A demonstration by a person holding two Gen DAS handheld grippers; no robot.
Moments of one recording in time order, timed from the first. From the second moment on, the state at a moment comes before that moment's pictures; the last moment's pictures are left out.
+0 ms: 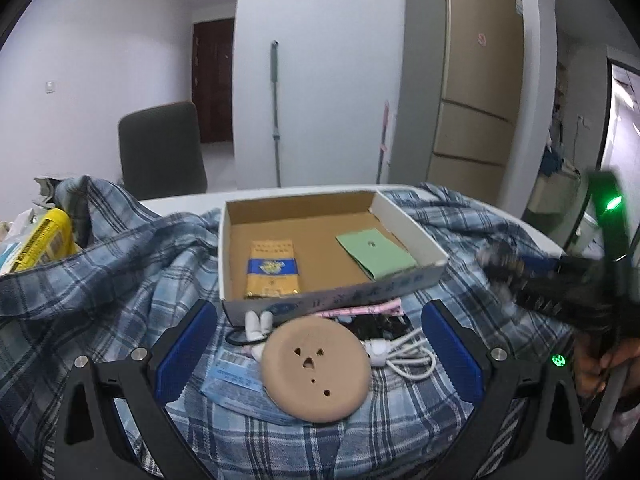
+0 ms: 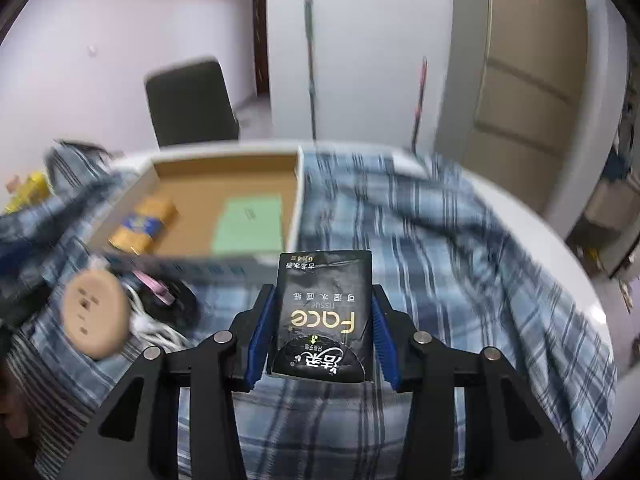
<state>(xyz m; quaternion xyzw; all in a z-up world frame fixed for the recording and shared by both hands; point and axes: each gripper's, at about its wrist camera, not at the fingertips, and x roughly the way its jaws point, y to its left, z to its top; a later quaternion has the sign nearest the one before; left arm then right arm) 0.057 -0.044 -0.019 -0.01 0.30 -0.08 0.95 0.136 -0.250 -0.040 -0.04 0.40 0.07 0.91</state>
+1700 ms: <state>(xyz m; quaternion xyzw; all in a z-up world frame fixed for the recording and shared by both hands) 0.041 -0.056 -0.027 0.04 0.27 -0.09 0.96 0.094 -0.220 -0.016 -0.06 0.29 0.18 0.94</state>
